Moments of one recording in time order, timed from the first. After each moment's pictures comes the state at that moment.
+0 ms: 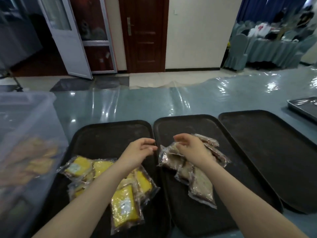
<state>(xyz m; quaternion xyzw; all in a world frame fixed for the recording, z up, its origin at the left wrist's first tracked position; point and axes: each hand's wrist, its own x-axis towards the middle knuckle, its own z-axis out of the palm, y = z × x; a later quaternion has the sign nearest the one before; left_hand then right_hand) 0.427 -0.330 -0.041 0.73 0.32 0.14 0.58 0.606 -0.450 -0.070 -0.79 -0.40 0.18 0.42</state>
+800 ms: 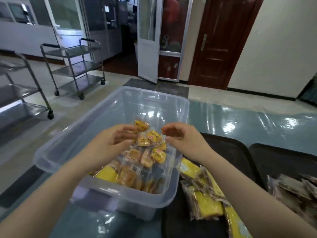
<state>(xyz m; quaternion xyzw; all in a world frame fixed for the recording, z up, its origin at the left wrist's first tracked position) 0.000 -0.153 0.041 0.78 0.38 0.27 0.41 0.241 -0.208 0.034 -0.60 -0.65 0.26 0.39</state>
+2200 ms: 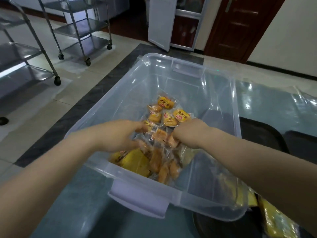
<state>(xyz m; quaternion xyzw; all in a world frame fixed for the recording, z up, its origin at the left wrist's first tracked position) -0.061 -0.074 0.013 0.88 0.39 -0.09 0.25 0.159 -0.102 -0.013 -0.57 -0.77 0.01 -0.30</state>
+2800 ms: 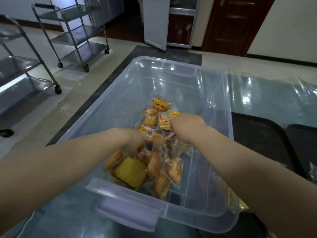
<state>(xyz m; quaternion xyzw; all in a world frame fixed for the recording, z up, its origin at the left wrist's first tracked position) 0.012 -0.025 -0.053 0.88 0.29 -0.38 0.07 0.174 -0.095 -0.008 -0.71 -0.69 0.06 -0.13</state>
